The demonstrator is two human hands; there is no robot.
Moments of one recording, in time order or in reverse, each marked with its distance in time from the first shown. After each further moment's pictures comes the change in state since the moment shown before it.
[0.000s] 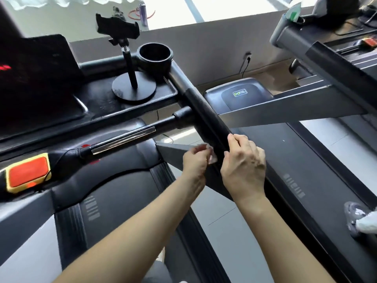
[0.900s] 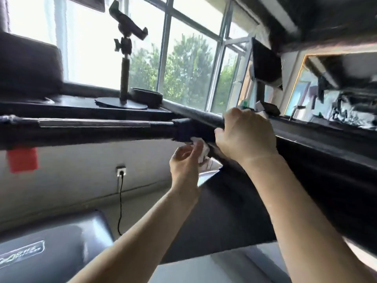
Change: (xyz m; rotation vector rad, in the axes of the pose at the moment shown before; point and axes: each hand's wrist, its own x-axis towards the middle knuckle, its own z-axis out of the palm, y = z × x) left_hand 0.110 -0.018 -0.025 -0.191 -0.404 0.599; right_hand 0.029 -0.036 0.055 -0.245 0.392 -0.100
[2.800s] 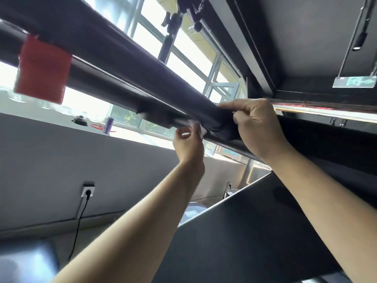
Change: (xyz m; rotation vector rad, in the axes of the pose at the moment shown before) left_hand 0.115 0.000 -0.040 -0.168 0.062 0.167; right_hand 0.027 -0.049 0.088 0.682 0.256 -0.270
